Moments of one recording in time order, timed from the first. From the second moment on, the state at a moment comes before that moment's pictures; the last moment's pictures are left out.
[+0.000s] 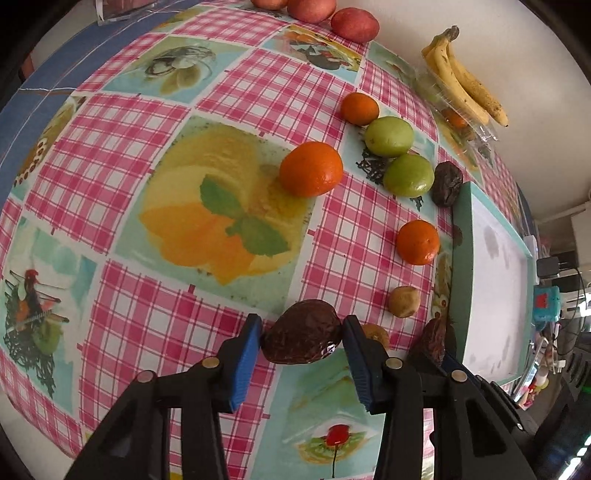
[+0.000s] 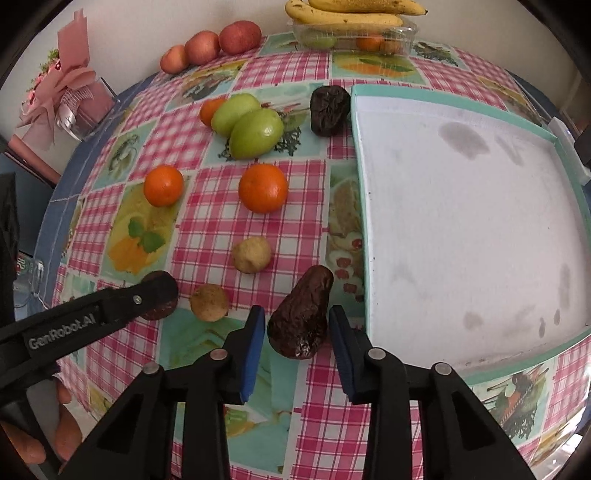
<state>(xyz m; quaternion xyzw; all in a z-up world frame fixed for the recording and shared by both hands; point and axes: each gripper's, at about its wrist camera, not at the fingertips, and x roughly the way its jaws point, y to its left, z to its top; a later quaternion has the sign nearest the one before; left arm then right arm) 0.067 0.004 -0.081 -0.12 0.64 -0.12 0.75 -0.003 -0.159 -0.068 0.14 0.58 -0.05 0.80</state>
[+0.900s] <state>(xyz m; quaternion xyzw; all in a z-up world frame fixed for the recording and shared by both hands) 0.064 -0.146 -0.004 -0.02 0.56 -0.27 0.78 -0.025 -0.307 -0.017 0.23 0.48 -0.24 0.81</state>
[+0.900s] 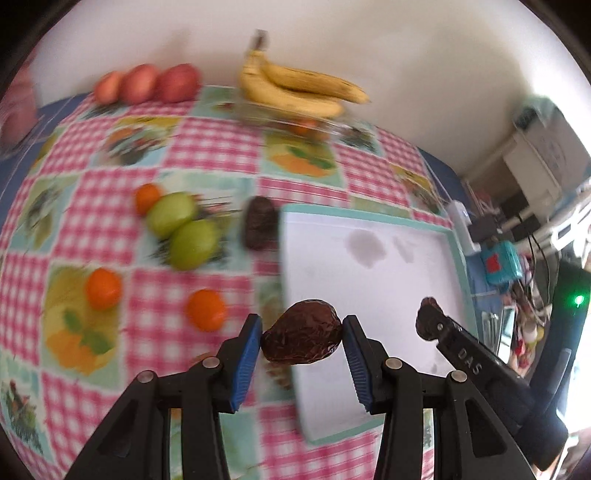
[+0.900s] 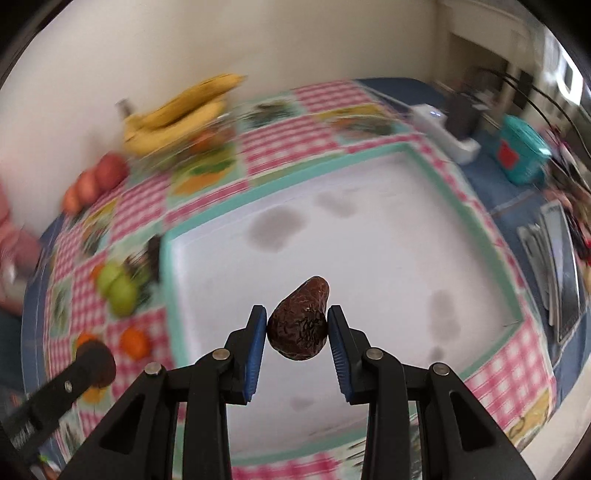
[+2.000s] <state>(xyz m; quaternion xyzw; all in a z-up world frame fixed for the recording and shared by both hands) 0.063 -0.225 -0.070 0.07 0.60 -0.27 0.75 -0.012 -0.381 -0.059 0.26 0.50 -0.29 0.77</state>
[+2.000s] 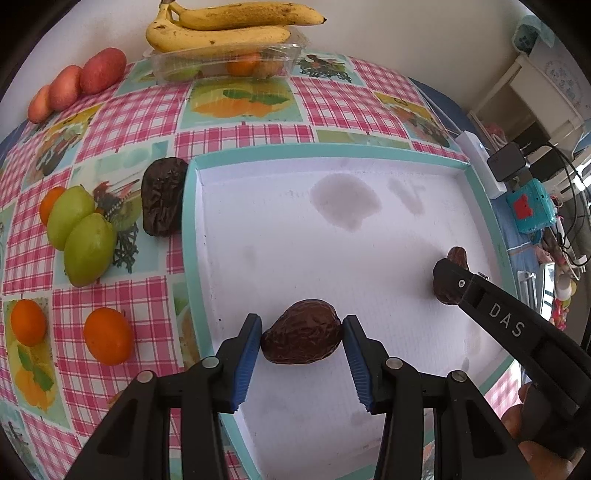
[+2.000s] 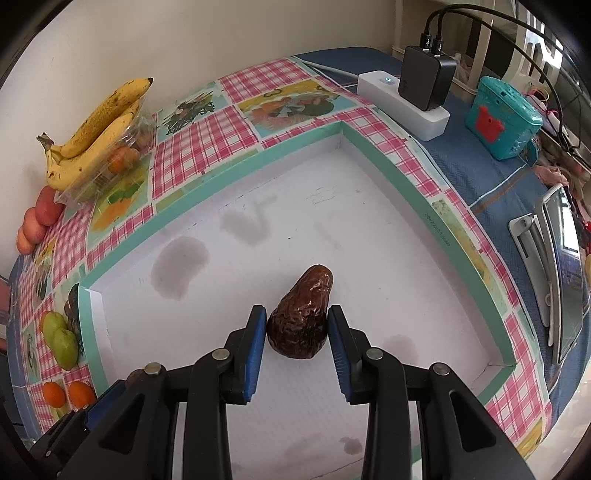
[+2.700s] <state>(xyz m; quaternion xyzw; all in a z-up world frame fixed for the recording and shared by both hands) 0.093 -0.148 -0.009 0.04 0.55 -0.18 0.81 -0.027 -0.375 -0.011 0.23 0.47 -0.31 0.80</state>
